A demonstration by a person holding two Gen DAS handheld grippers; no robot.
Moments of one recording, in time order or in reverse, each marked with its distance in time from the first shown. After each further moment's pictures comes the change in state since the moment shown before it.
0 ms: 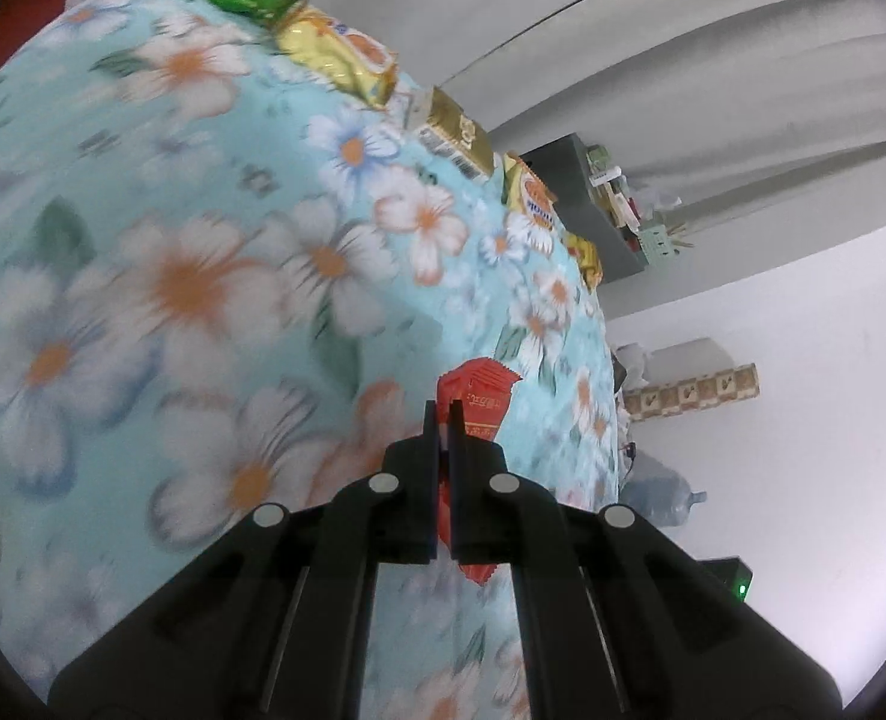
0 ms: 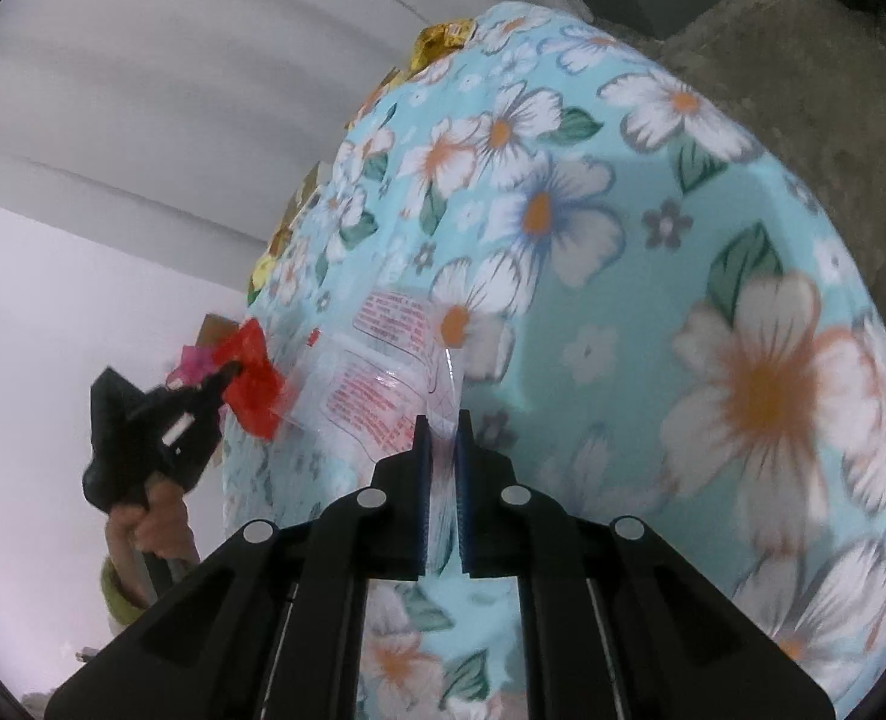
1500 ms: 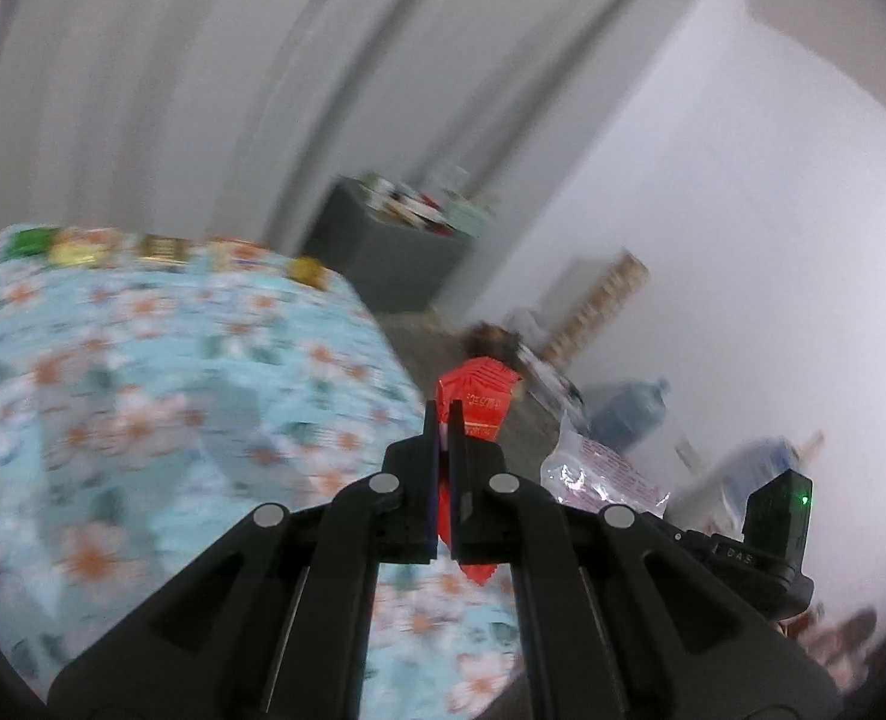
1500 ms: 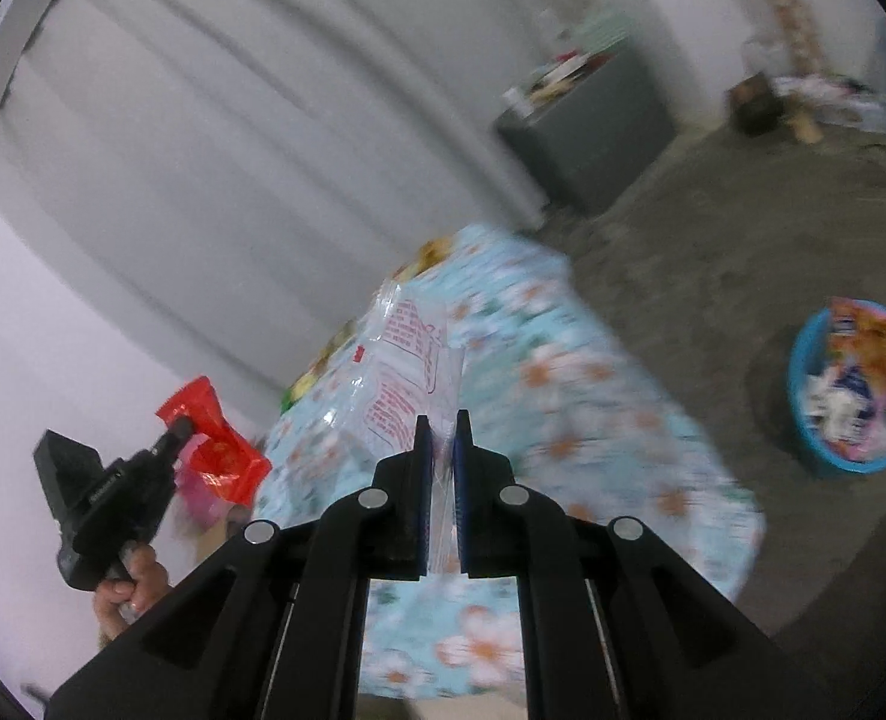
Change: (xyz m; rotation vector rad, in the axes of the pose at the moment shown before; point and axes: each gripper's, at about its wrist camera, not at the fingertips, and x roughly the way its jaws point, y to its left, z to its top) left arm -0.085 -0.192 -0.147 0.613 -0.128 -0.207; right arm -0.245 -0.011 -0.127 0.017 -0.512 -0.120
